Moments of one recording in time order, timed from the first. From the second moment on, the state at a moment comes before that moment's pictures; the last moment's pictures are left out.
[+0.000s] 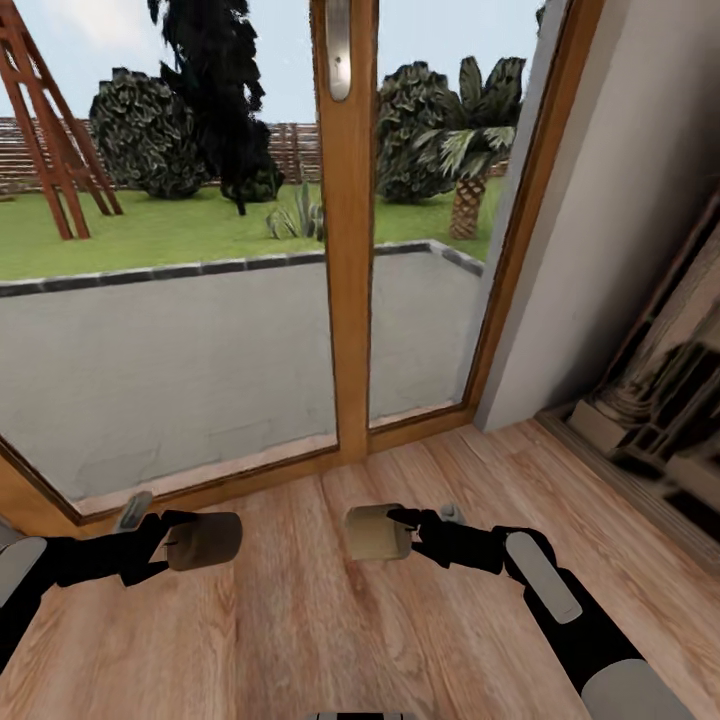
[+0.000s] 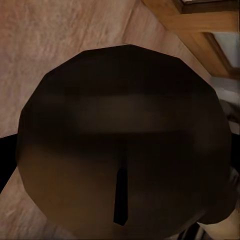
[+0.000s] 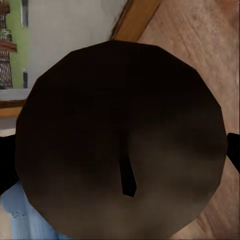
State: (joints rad) left arm -0.46 0.44 0.11 -1.05 1.58 1.00 0.35; right arm -0.52 -0.12 0.22 -1.04 -1.22 0.87 0.09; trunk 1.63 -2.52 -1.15
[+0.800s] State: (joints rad) left arm -0.46 0.44 0.11 -1.05 1.59 1.00 0.35; right arm -0.52 -0.12 0.22 -1.02 -1.23 0.87 0.09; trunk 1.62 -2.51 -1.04
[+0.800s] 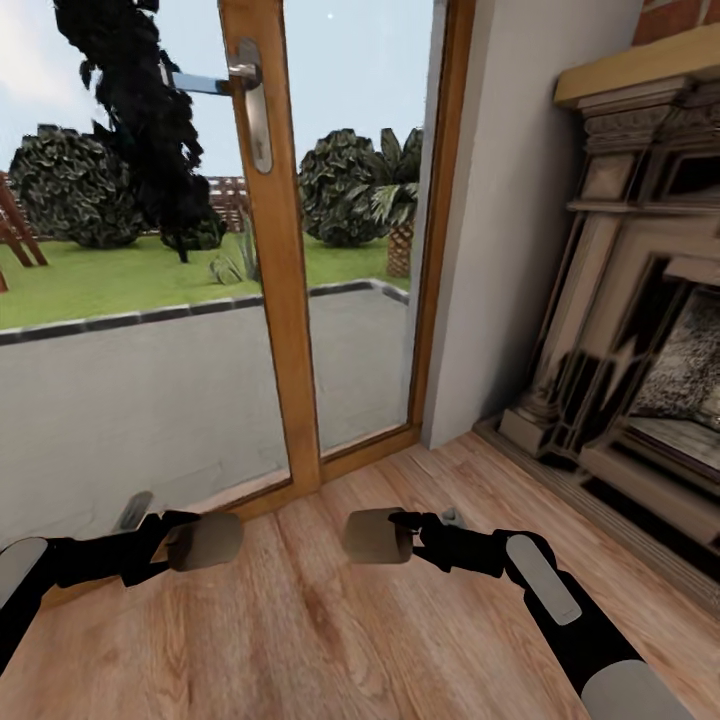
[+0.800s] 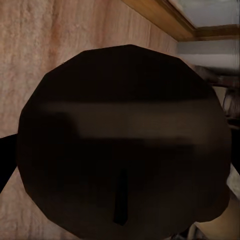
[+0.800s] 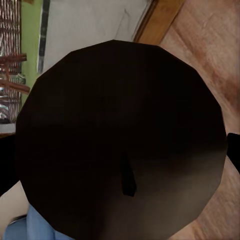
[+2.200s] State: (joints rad) left arm -0.45 0.44 0.11 -1.05 1.59 1.00 0.35; right arm -0.52 -0.12 0.15 -0.98 -1.23 0.87 0.09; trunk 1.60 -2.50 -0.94
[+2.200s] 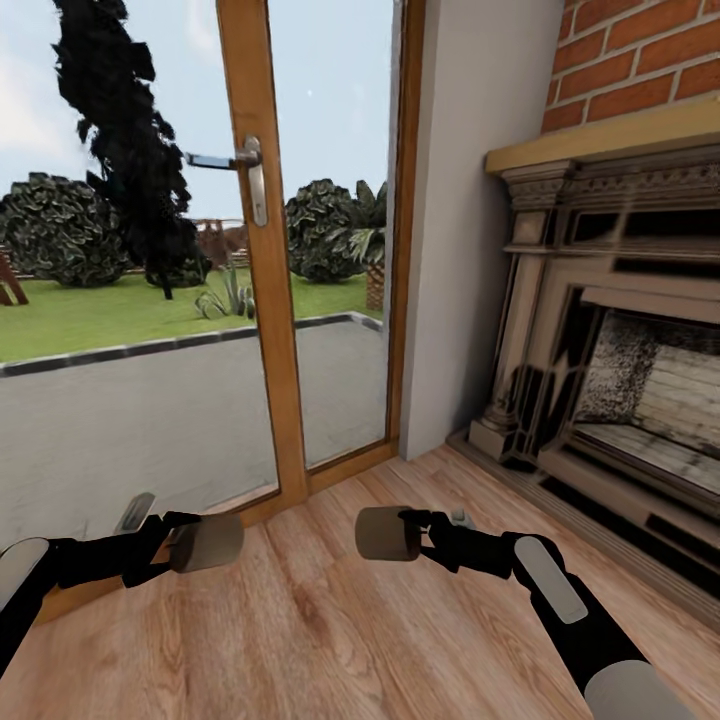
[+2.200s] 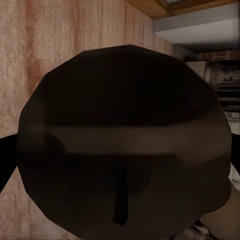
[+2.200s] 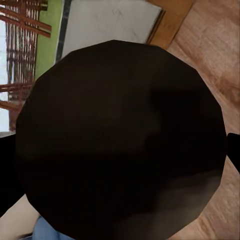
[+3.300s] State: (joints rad) left arm -0.45 0.44 0.10 -1.05 1.59 1.00 0.35; right arm -0.52 -0.12 0.15 -0.95 -1.23 0.87 0.08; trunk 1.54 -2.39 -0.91
